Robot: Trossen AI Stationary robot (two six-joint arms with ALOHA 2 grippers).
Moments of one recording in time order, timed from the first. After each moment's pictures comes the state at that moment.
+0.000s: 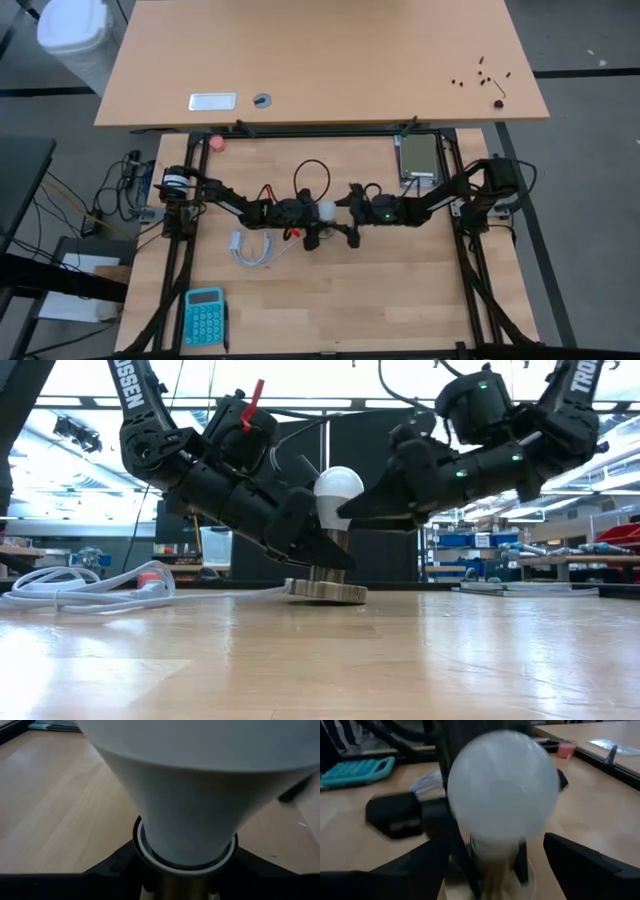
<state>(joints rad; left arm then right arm) 0.01 1.91 0.73 0.75 -0.15 -0.08 0.02 1.73 0.53 0.92 0.16 0.08</state>
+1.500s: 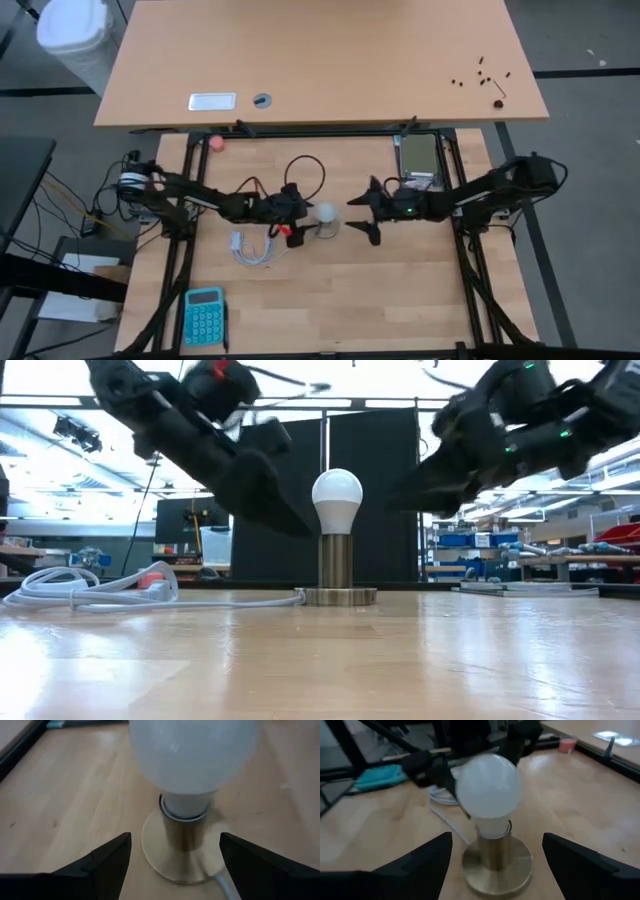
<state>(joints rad) -0.01 1.60 0.71 0.30 -0.19 0.01 0.00 1.43 0.39 0.75 0.08 0.14</state>
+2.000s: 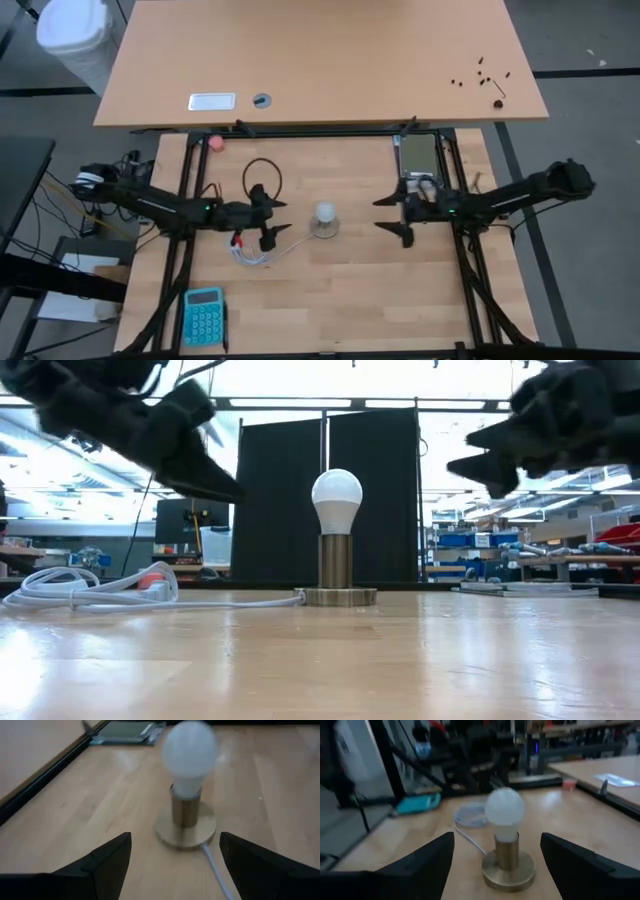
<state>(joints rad) -0.14 1.18 0.45 0.26 -0.38 -0.12 0.06 0.93 0.11 0.74 0.09 0.11</state>
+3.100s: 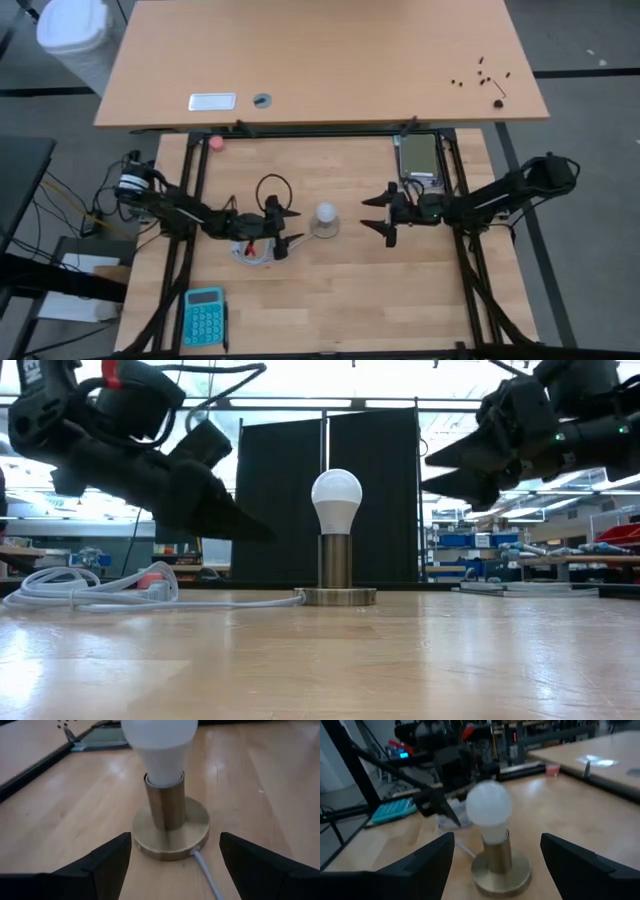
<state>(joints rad) -0.17 1.58 0.37 0.84 -0.40 -0.05 0.09 1.21 0.19 0.90 0.23 0.22</state>
